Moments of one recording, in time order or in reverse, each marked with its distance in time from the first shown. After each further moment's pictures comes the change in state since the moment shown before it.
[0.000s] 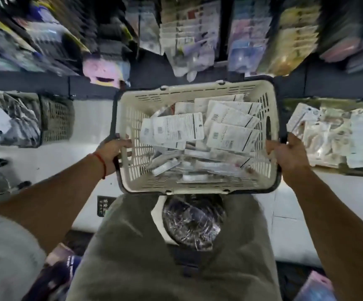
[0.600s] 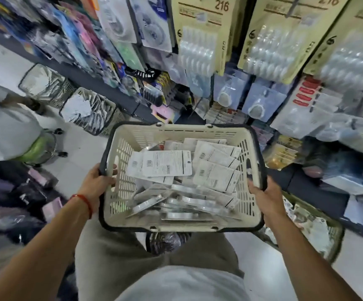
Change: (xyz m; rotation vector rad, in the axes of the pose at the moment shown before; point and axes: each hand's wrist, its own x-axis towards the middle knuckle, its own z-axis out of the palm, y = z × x) left_hand -0.301 -0.015 -0.069 -0.329 0.383 0.217; right_hand -0.136 -0.169 -0.096 -0.137 -0.314 -0.383
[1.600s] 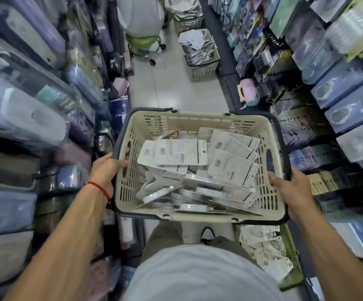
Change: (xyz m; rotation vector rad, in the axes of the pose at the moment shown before) left_hand -0.376 -0.315 0.020 -0.765 0.537 -0.206; right_hand -0.116 0.044 -0.090 -0.409 -0.493 -0.375
